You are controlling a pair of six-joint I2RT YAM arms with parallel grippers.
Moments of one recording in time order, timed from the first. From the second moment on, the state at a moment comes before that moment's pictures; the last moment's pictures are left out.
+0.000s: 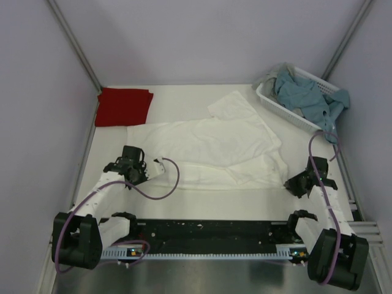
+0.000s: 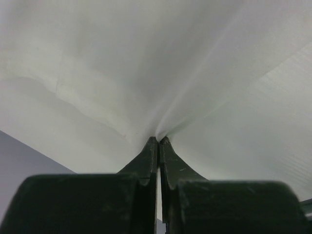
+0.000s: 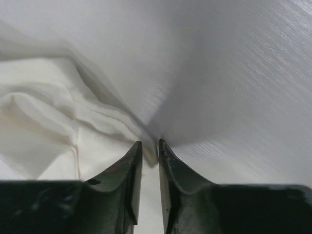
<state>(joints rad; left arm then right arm) -0.15 1.07 0.56 -0.66 -0.07 1.03 -0.25 0.88 0.37 -0.57 -0.05 0.86</state>
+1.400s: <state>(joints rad) -0.15 1.06 0.56 -0.81 -0.03 1.02 0.10 1.38 0.69 -0.39 0.14 0.43</state>
